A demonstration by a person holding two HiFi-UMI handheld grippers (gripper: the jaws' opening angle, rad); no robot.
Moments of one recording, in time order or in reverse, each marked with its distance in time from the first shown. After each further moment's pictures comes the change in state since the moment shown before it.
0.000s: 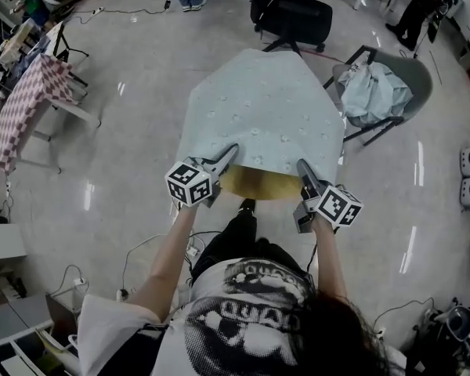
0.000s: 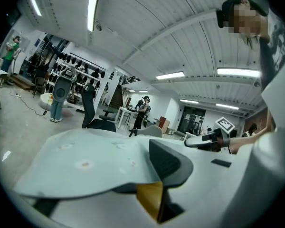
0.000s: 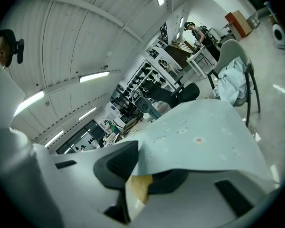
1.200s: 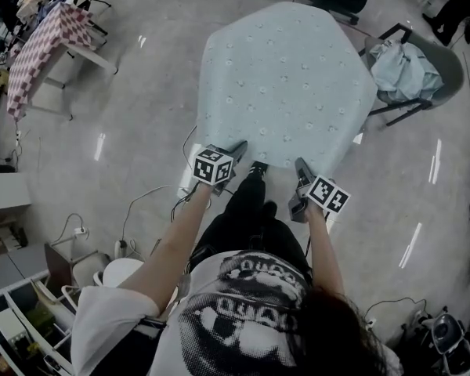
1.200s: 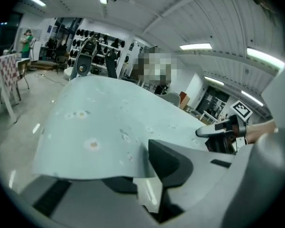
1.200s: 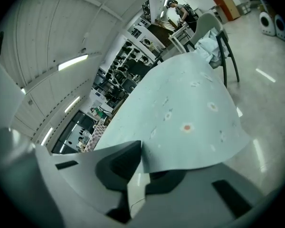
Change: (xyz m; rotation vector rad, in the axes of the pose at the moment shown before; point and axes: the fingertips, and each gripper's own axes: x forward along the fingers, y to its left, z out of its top) left arm -0.066 0.004 -0.216 -0.149 0.366 0.232; right arm -0.021 -0.071 -0.184 0.142 0.241 -0.151
